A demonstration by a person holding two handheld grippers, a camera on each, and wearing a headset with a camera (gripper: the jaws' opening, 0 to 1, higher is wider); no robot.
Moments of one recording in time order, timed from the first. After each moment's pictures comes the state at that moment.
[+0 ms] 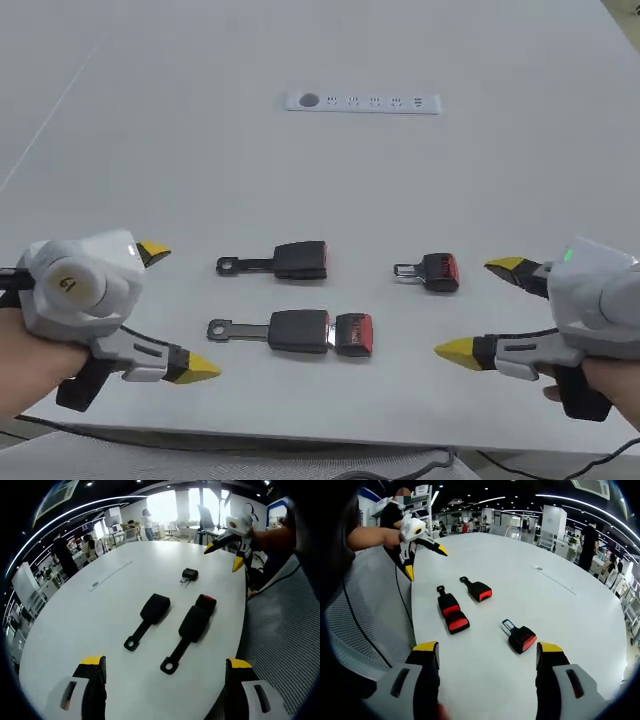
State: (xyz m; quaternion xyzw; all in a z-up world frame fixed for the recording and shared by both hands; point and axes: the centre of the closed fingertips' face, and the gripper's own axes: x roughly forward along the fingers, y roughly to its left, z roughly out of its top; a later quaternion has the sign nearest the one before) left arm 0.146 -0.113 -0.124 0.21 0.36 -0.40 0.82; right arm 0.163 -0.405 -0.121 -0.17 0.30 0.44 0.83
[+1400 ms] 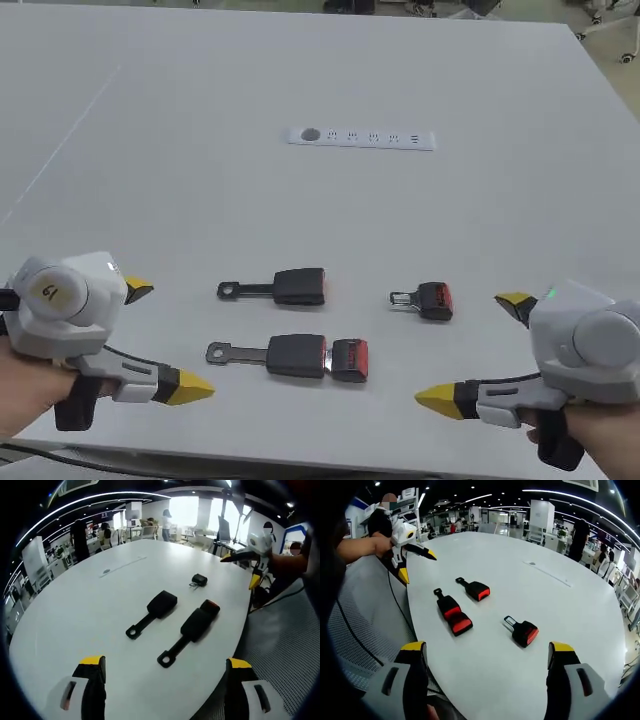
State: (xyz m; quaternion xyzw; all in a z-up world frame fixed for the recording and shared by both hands) left arm 0.139 -0.105 -0.128 0.14 0.38 -0.36 0.84; right arm 0.149 -0.398 -0.116 -0.15 0.32 0.41 0.84
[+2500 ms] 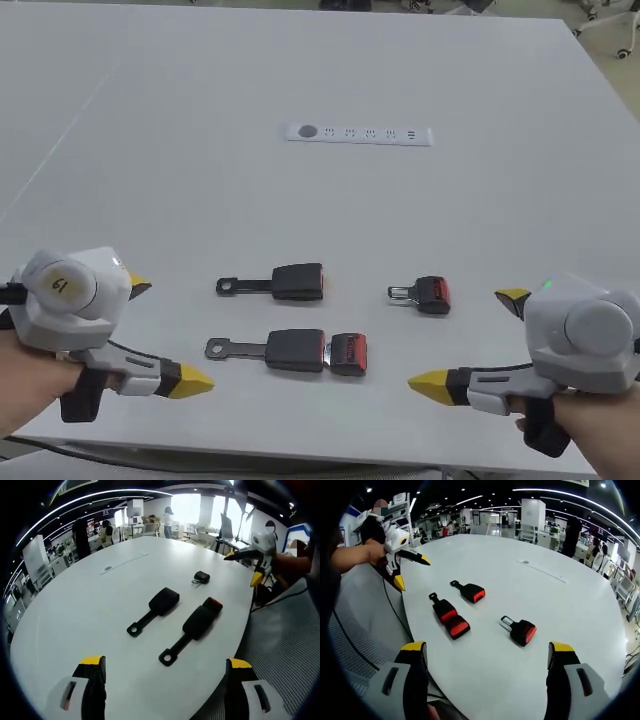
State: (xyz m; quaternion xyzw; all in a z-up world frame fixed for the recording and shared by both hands) left arm 0.139 -0.103 -0.132 0.15 0.39 -0.35 0.84; right arm 0.152 -0.399 -0.117 -0.13 0.32 0.38 0.86
